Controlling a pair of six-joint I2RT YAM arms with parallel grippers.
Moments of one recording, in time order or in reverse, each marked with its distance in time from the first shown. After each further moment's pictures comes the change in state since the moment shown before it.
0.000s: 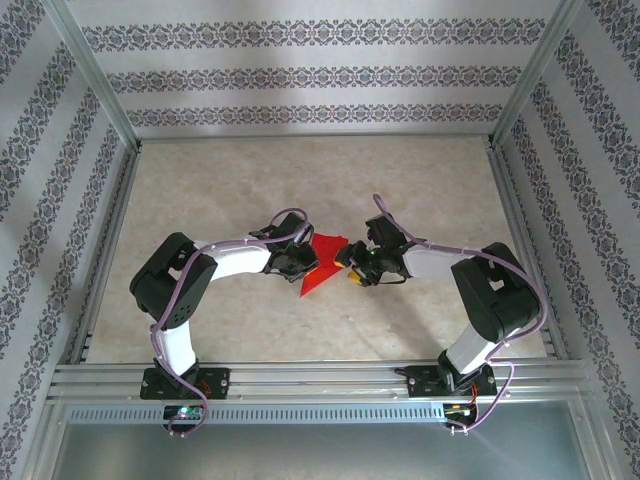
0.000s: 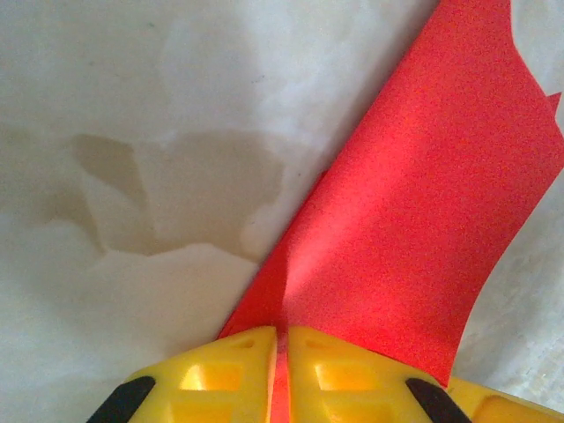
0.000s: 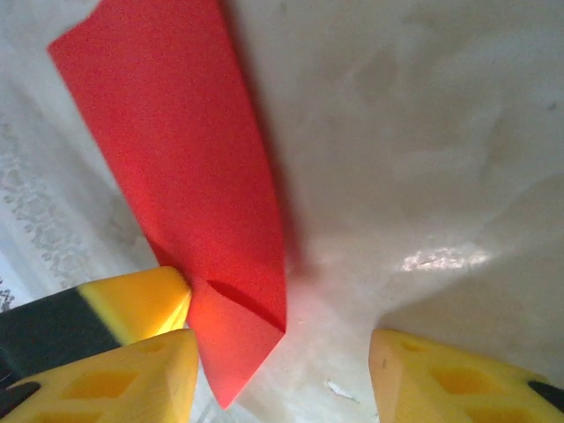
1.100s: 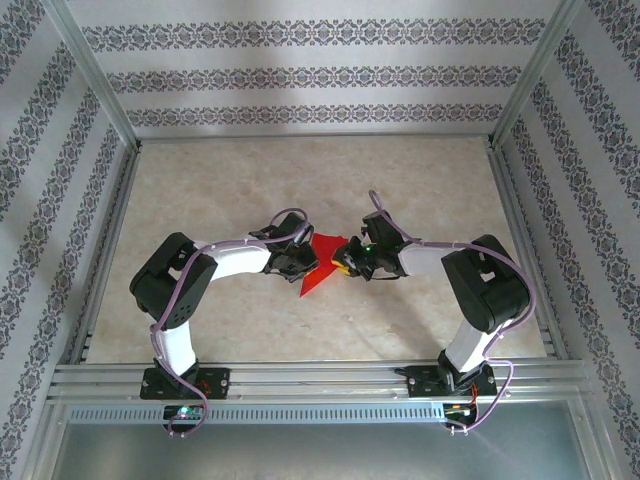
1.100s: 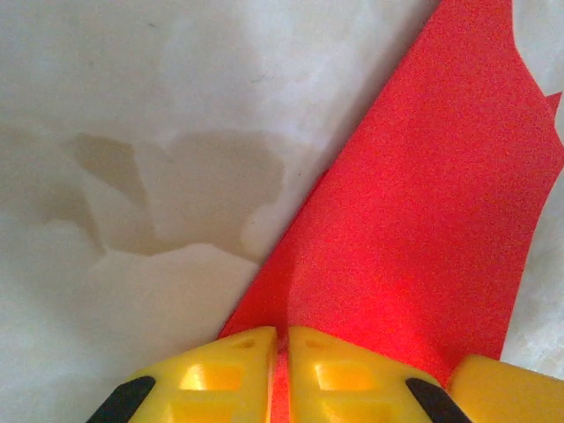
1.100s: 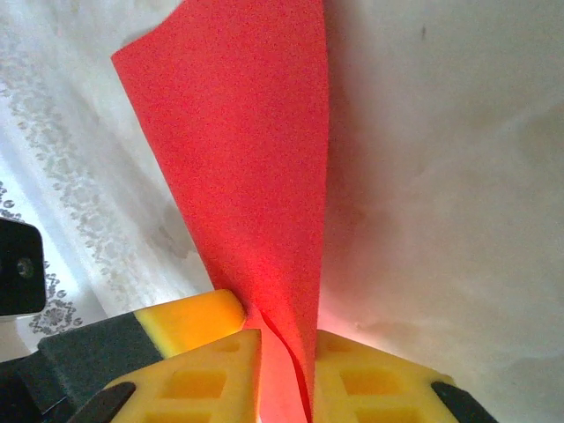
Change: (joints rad) left arm 0.000 0.000 0.000 0.000 0.000 0.000; right arm 0.000 0.064 0.010 0.161 -0.065 0.032
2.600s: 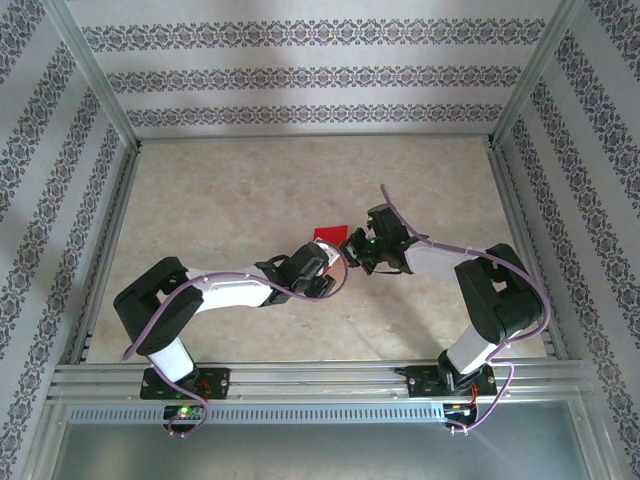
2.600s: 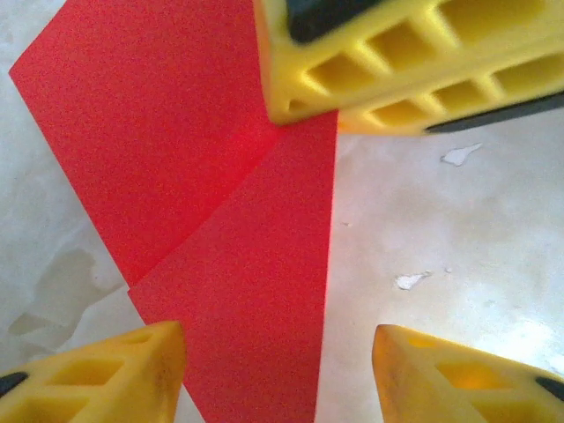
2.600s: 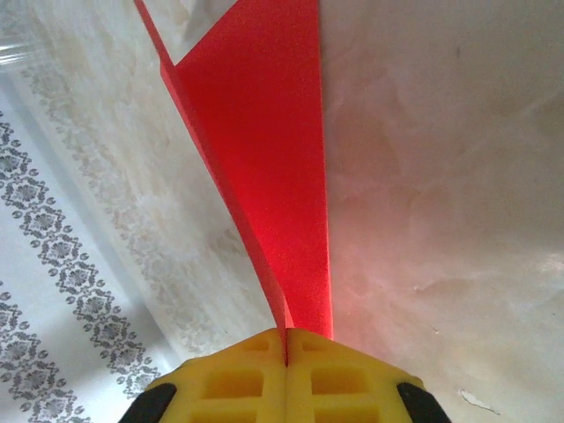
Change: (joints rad) left arm -0.245 -0.145 -0.163 0.184 -0.385 1.094; right arm -0.020 -0.085 0.024 -0.060 0.011 0.118
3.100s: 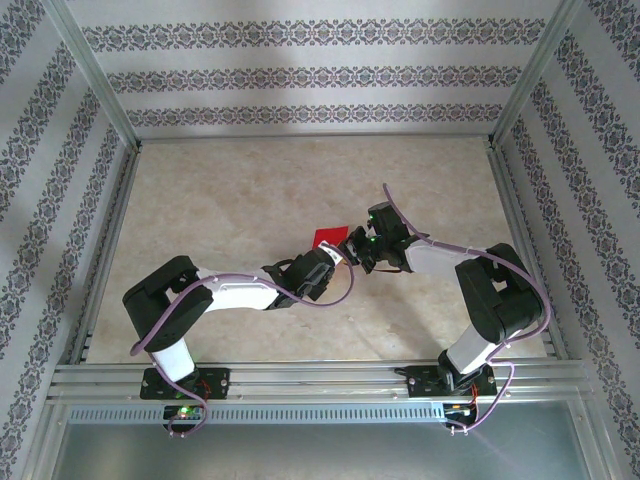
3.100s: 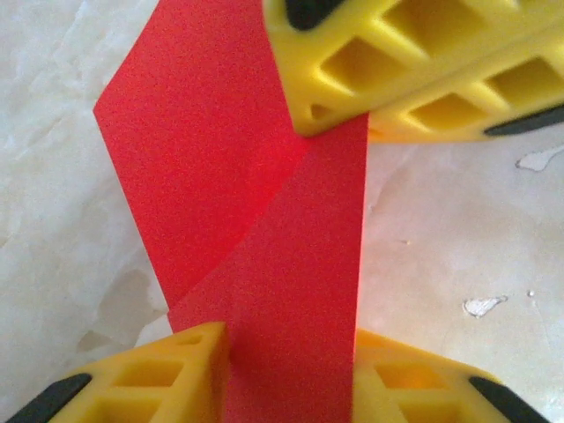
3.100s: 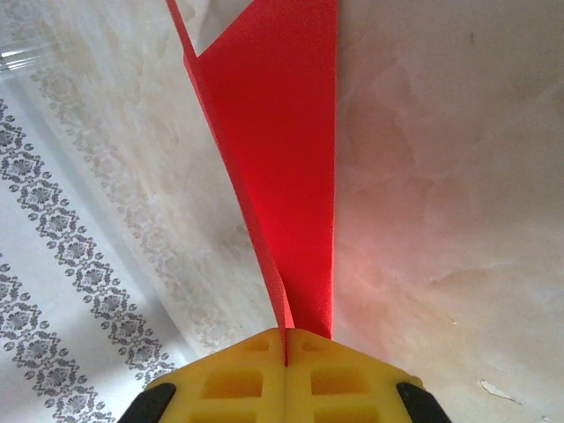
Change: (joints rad) left arm -0.032 0.033 0.003 0.045 -0.153 0.065; right arm -0.006 0.002 0.010 -0.004 -0.024 0.034
